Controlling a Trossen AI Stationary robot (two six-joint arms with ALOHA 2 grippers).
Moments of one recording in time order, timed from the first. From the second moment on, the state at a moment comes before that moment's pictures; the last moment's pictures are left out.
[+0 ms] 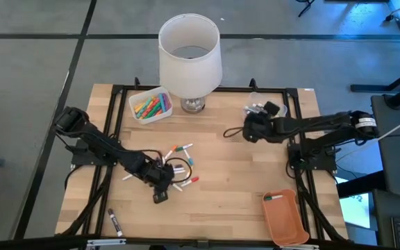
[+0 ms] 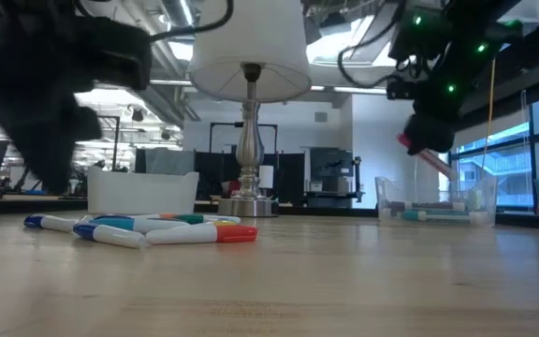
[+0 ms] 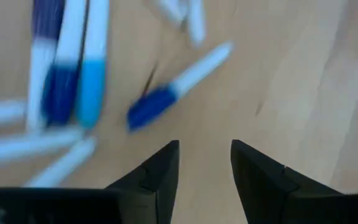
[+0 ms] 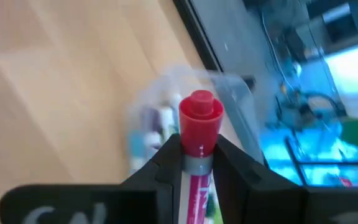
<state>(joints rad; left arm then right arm) -0.45 1.53 0.85 -0.46 -0.01 -0.84 -0.09 1.25 0.76 -0.72 0.87 0.20</state>
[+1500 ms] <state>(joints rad) -1.11 1.71 0.96 -0.73 0.37 -1.05 0.23 1.25 0.76 -0.49 0.87 0.38</state>
